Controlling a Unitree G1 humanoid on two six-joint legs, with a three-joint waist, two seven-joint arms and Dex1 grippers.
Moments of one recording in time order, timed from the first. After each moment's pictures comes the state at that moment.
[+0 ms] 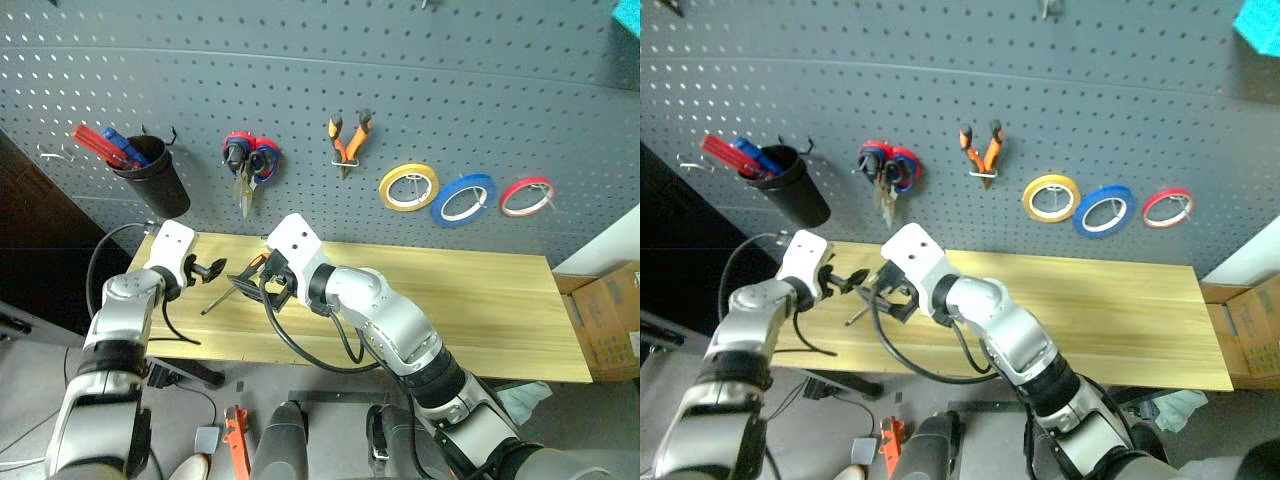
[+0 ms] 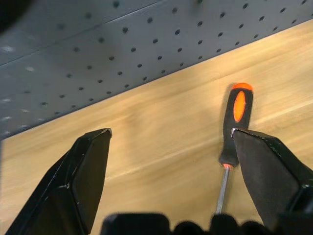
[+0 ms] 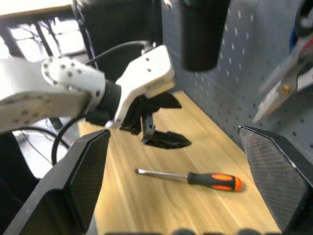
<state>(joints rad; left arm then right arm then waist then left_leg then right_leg) -0.63 0.64 0.08 0.81 -0.04 0.12 -0.65 -0.64 0.10 0.49 -0.07 0.10 0.66 0.38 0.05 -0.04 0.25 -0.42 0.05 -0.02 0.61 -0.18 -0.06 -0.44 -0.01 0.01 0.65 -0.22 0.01</state>
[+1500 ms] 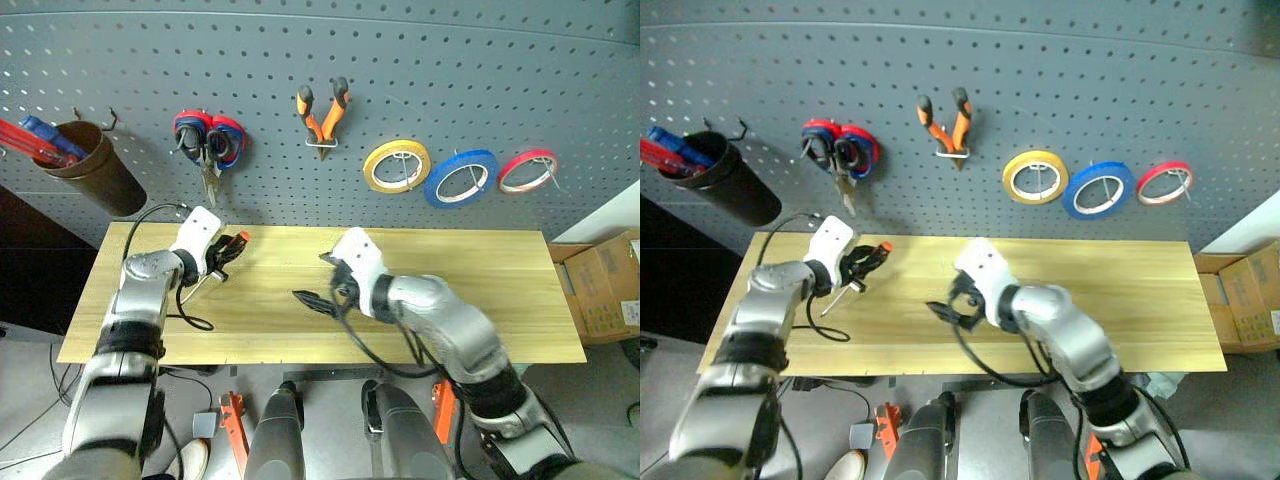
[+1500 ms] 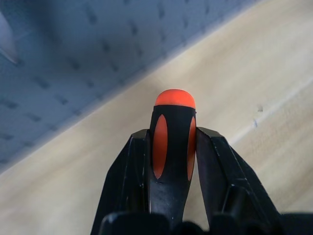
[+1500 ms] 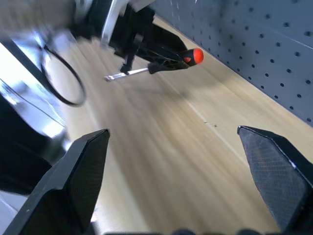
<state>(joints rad) -0.49 0.57 0.11 0.37 0.02 0.21 -0.65 -0.44 -0.17 0.29 -0.38 0.28 0.83 0.62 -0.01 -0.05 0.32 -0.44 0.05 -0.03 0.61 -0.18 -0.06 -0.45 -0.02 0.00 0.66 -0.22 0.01</state>
